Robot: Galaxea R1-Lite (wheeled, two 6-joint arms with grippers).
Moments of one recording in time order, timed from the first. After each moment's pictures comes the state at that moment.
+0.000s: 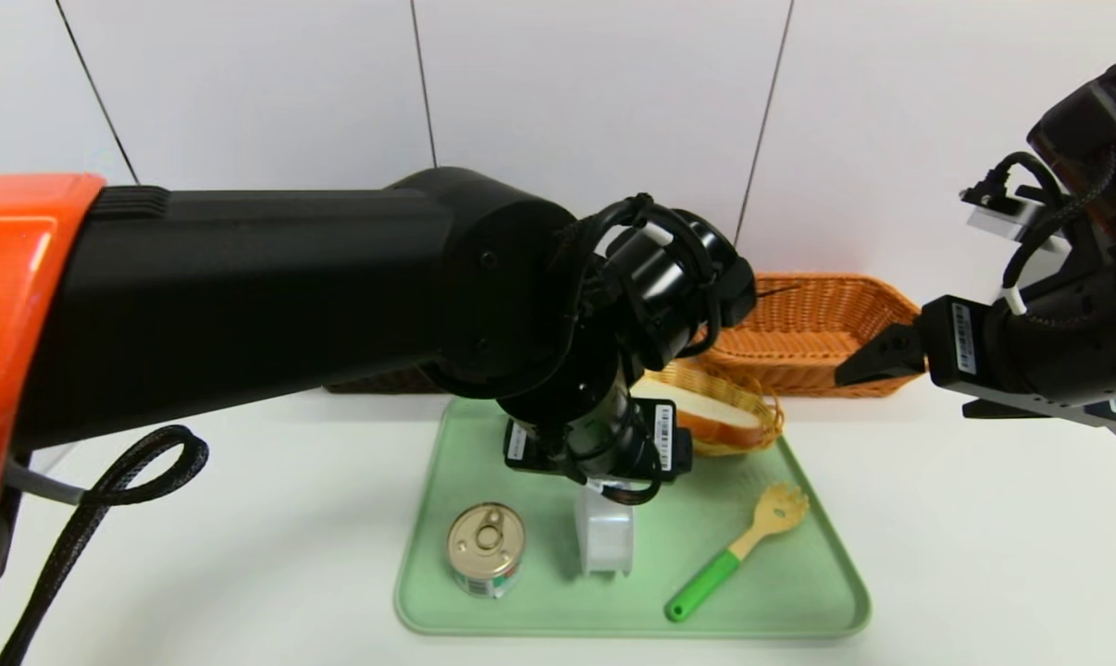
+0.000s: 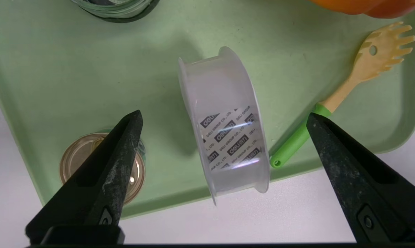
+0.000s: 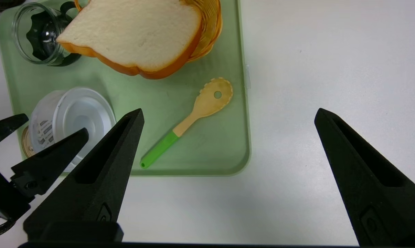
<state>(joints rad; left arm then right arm) -0.96 2.09 -1.96 0.88 0.27 -0.70 0.40 1.51 -1.44 0.83 -0.11 0.52</state>
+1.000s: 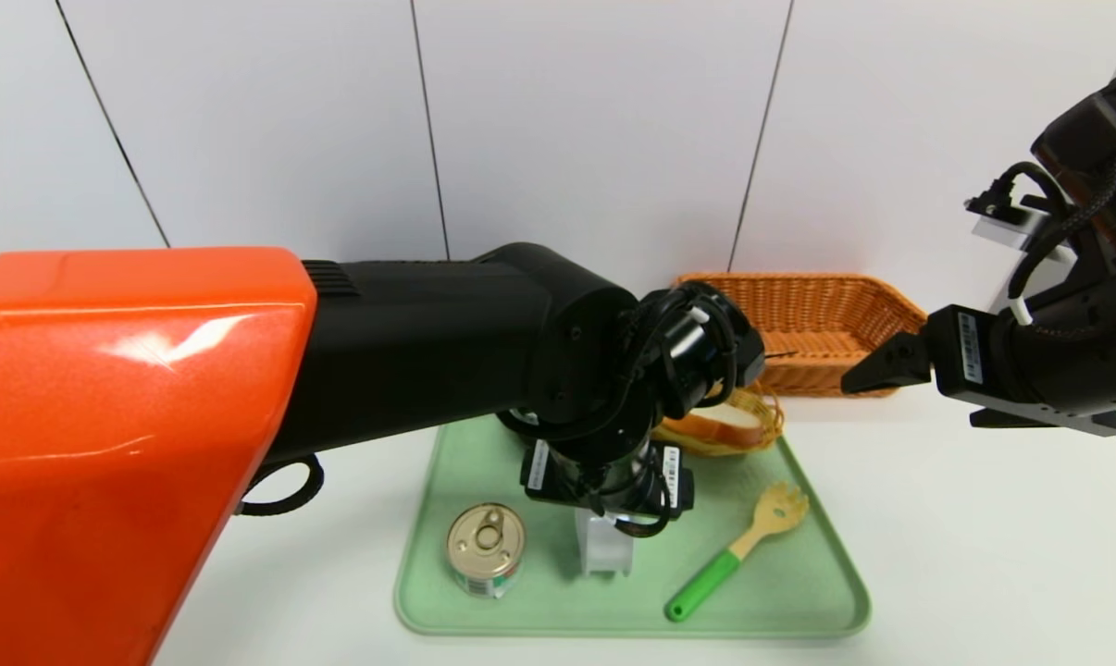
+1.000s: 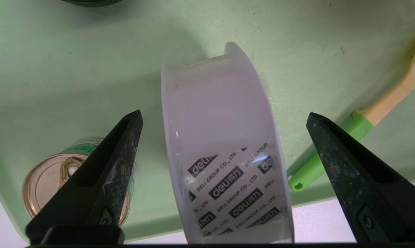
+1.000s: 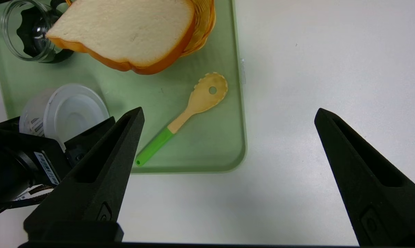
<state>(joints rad) -0.96 2.19 -1.96 0.87 0.28 -0.70 0.40 1.50 -1.41 0.83 -0.11 0.52</state>
